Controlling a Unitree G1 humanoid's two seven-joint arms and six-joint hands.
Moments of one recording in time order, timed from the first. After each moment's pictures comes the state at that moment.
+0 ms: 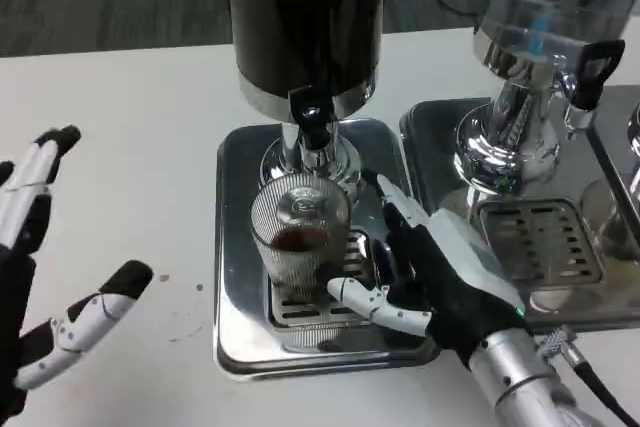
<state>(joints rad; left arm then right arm) 0.37 0.42 0.24 0.06 0.62 -0.67 0.41 0.02 -0.17 0.37 -0.04 -0.56 0.08 -0.02</state>
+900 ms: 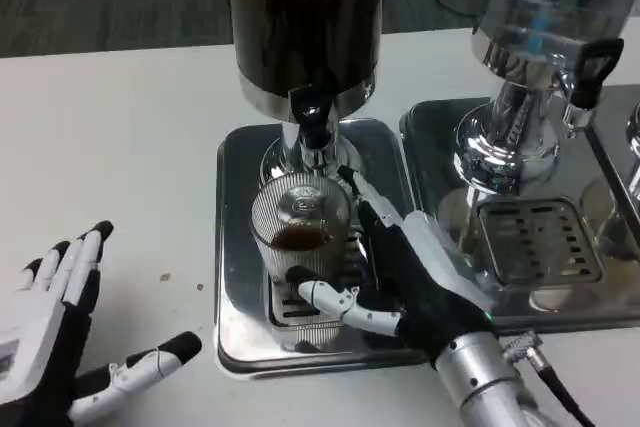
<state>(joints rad) 0.39 0.45 0.06 0.02 0.71 -0.27 0.24 -0.02 -0.09 0.40 0.09 -0.52 0.00 -0.10</state>
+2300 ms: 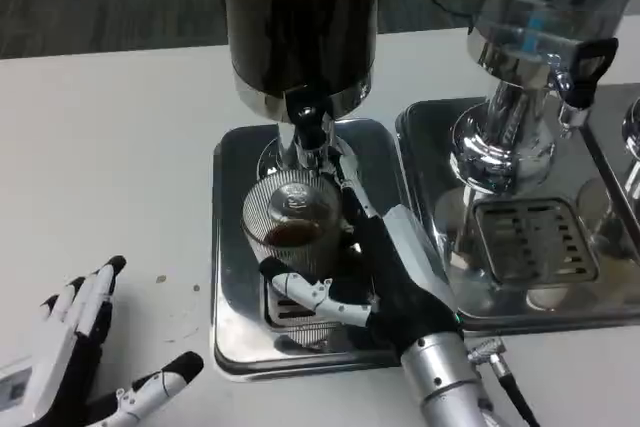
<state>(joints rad) 0.39 0.47 -0.01 0.12 0.66 -0.28 0.26 -0.10 0.00 0.41 0.35 -0.48 -0.20 -0.25</state>
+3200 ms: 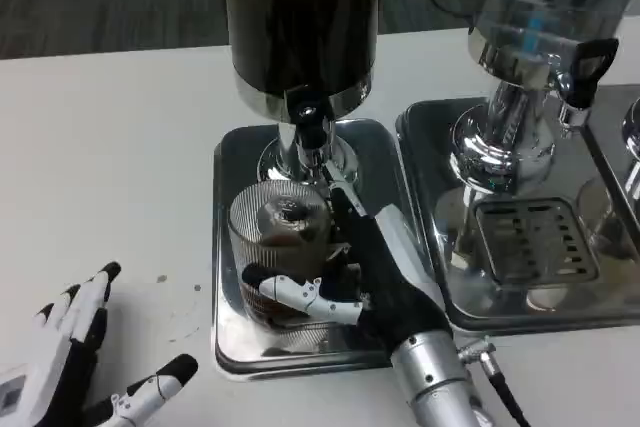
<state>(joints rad) 0.42 0.47 -0.01 0.11 0.63 -0.28 0.26 -0.11 0.03 0.40 0.37 -0.44 -0.22 -0.25</state>
